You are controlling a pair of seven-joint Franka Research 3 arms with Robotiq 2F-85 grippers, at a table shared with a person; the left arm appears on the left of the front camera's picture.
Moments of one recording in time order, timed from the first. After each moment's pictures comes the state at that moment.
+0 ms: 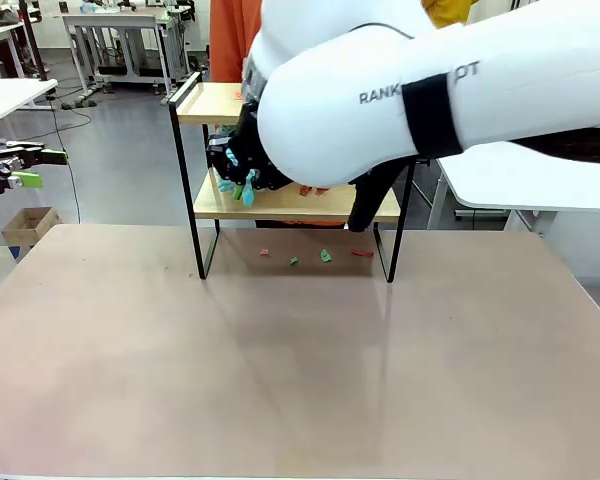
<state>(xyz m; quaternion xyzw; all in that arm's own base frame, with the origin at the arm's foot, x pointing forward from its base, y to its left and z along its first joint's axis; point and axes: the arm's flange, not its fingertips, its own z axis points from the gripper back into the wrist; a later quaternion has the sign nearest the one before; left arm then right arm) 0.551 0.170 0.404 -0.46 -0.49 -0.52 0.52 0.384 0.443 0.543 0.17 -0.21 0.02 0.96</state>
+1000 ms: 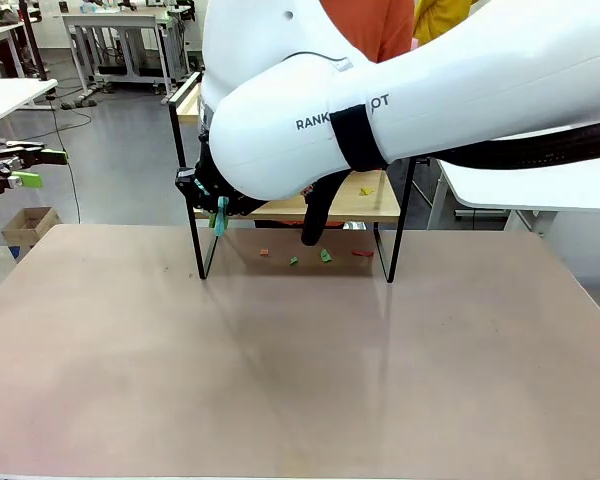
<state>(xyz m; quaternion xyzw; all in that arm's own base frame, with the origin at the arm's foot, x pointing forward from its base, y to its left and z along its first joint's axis) 0.551 0.170 0.404 -0.46 -0.49 -0.52 0.52 0.399 0.492 0.505 0.13 -0.17 0.02 0.98</state>
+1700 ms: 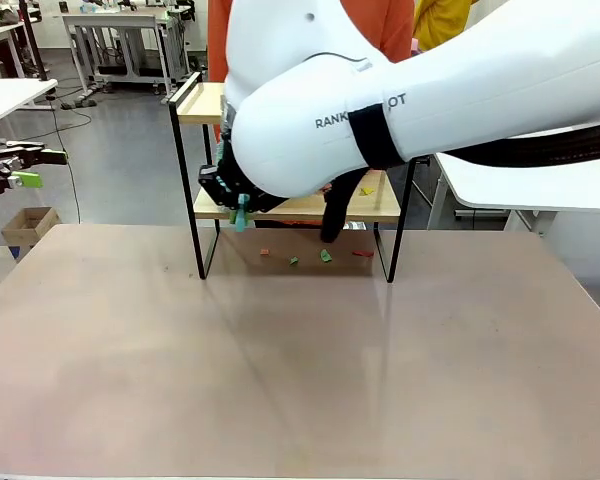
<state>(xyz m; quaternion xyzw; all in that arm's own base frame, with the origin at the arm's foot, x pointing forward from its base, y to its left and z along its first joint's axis) 0.551 0.170 0.404 -0.46 -0.49 -0.52 0.52 0.412 0.456 0.499 0.12 -0.17 -0.01 0.98</state>
